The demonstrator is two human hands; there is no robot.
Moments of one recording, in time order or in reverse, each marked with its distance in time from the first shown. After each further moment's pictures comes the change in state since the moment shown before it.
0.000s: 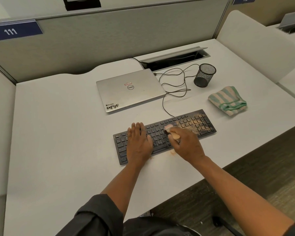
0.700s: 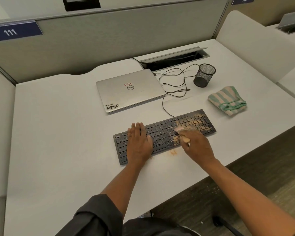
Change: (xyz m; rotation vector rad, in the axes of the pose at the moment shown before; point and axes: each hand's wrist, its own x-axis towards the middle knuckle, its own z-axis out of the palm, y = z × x) left_hand 0.000 0.000 -0.002 -0.009 -0.020 -0.003; right_hand -0.014 0.034 -0.010 -0.110 0.016 -0.004
